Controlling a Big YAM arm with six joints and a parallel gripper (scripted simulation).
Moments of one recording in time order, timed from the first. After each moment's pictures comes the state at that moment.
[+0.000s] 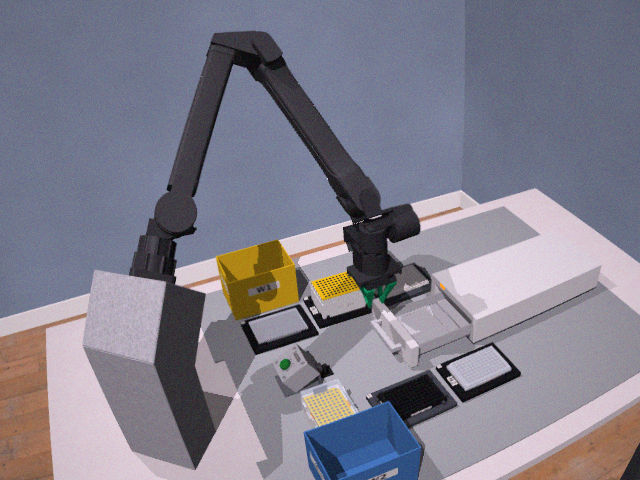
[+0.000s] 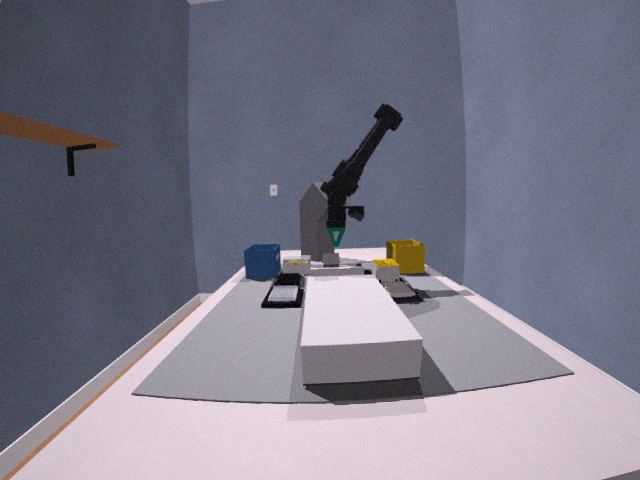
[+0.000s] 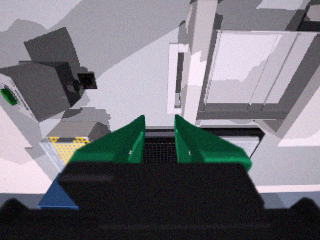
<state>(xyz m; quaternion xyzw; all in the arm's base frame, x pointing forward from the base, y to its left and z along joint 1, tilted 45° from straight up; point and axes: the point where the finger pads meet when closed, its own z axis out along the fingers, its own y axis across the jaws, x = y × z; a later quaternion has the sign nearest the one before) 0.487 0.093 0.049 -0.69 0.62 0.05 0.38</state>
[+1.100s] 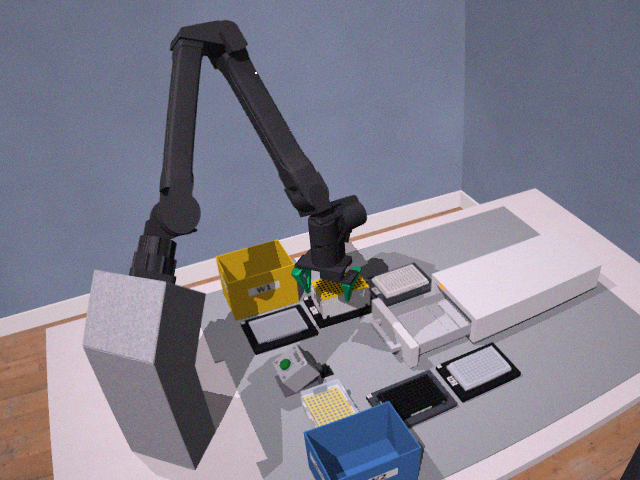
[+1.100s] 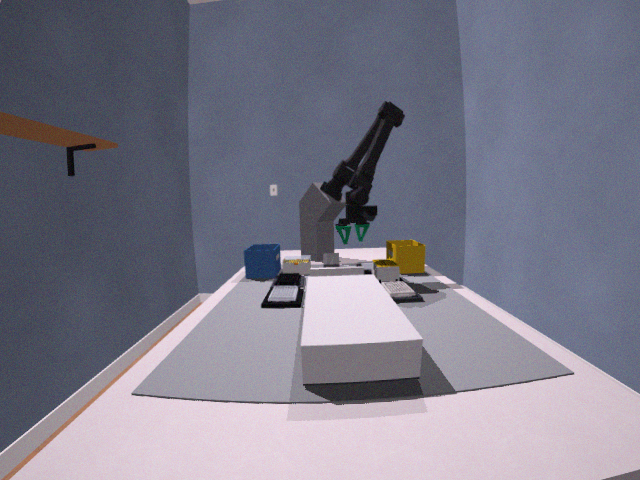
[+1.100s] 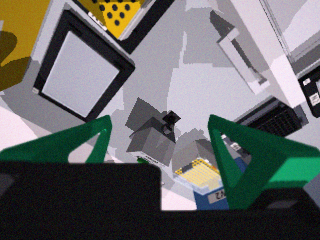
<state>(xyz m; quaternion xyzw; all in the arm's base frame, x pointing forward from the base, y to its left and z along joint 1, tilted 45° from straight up) 0.399 0.158 0.053 -0.38 0.84 0.20 0.32</state>
